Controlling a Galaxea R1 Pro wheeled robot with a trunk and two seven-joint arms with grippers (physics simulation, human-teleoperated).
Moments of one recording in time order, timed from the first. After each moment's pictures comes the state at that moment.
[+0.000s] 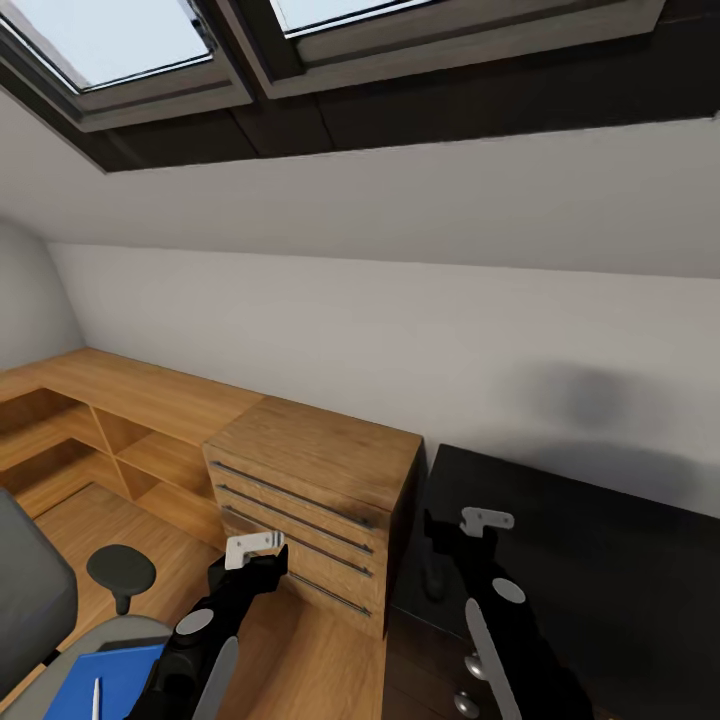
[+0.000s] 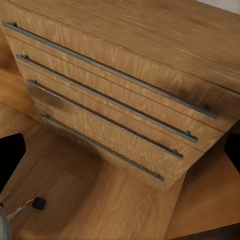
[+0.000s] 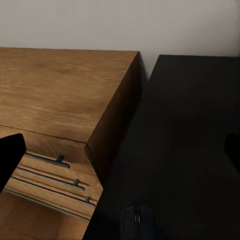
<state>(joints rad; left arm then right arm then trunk) -0.13 -0.07 -0.16 -1.54 0.16 0.52 0.27 -0.26 0.13 0.08 -1.36 -0.10 0.31 -0.18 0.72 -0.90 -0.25</state>
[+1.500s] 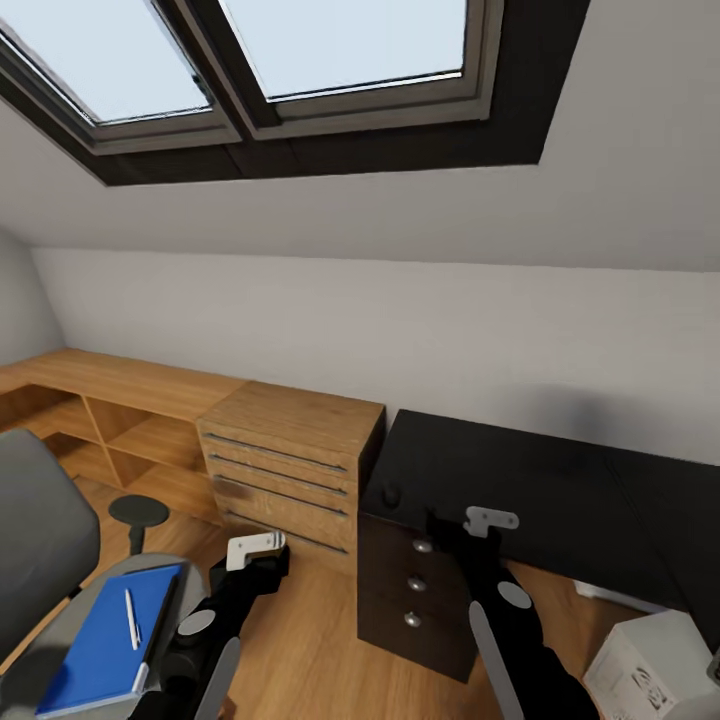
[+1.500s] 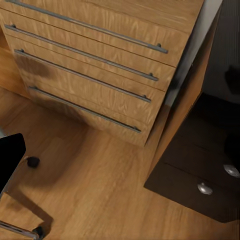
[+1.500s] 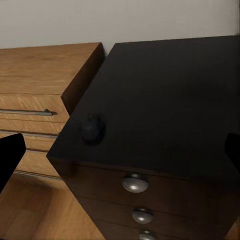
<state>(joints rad) -0.13 -0.08 -0.16 -1.54 0.16 0.51 0.28 -0.24 0.13 0.08 -1.40 -0.11 0.30 -0.18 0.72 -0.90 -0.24</state>
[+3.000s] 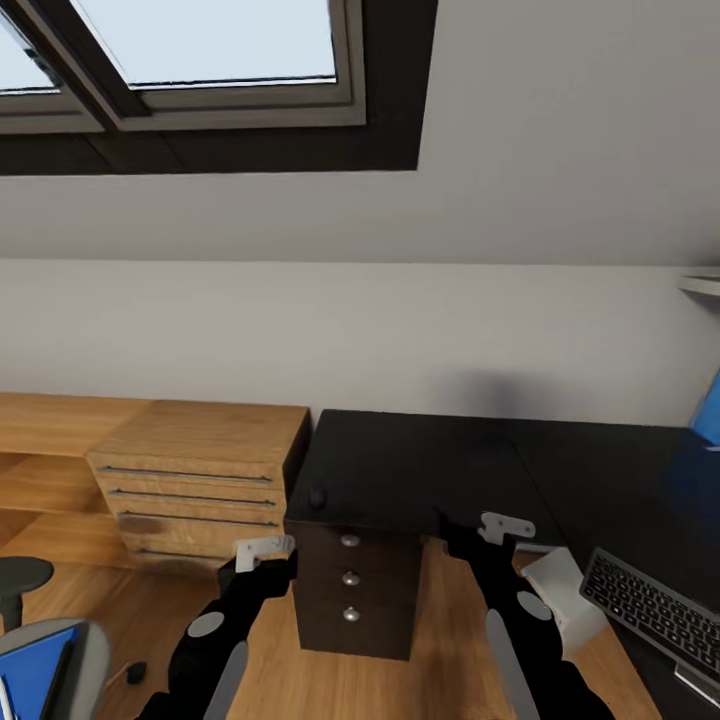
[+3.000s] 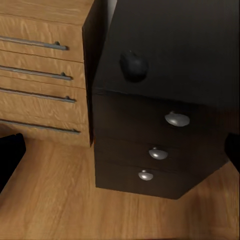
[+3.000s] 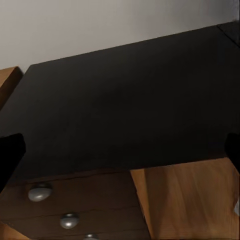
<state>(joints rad) -0.13 -0.08 -0.20 -1.53 0.16 0.51 0.28 -0.20 0.10 0.05 -1.45 -0.17 0.30 -0.17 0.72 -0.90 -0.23</state>
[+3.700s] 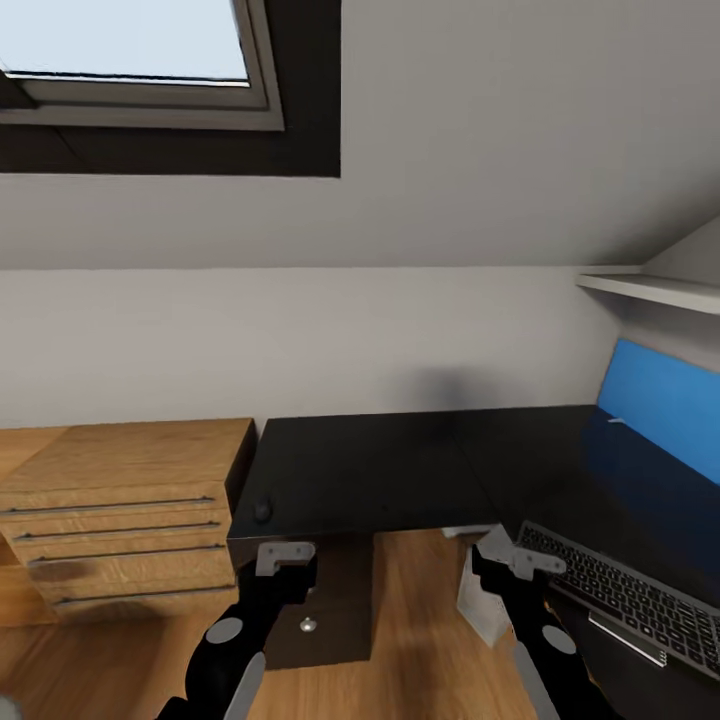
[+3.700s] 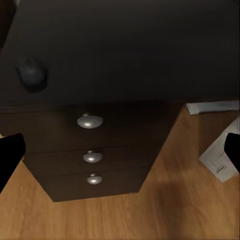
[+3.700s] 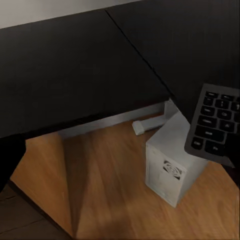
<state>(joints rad) -0.13 -0.07 -0.29 -1.52 0.16 0.51 0.28 -0.21 -0.02 0.01 -1.16 -0.18 0.10 -0.17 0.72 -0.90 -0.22</state>
